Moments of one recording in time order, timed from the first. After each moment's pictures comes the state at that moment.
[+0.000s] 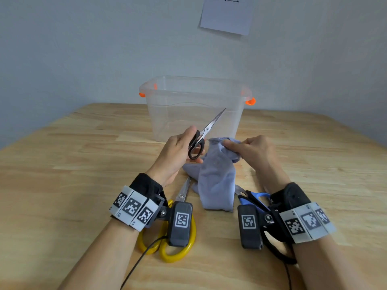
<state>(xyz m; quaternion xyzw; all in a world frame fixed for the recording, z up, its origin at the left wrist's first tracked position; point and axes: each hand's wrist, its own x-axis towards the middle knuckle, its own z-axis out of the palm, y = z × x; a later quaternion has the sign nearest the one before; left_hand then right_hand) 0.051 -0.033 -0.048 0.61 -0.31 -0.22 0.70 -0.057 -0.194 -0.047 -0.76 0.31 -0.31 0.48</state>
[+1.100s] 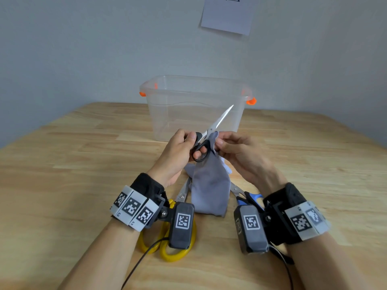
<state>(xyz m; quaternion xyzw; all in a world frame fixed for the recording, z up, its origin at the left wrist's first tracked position) 0.049 -0.033 -0.051 0.62 -0.29 -0.21 0.69 -0.045 -0.176 -0.051 -0.61 0.09 -0.23 0.75</state>
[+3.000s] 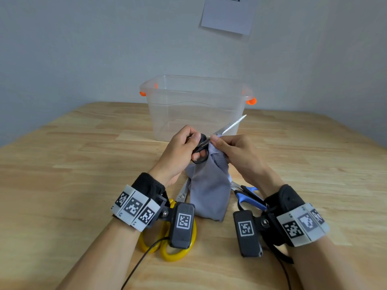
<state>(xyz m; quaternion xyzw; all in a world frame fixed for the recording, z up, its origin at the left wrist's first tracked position) 0.049 -0.032 -0.051 0.63 -0.38 -0.17 0.66 -0.048 -0.169 -0.050 -0.76 0.05 -0.22 0.61</state>
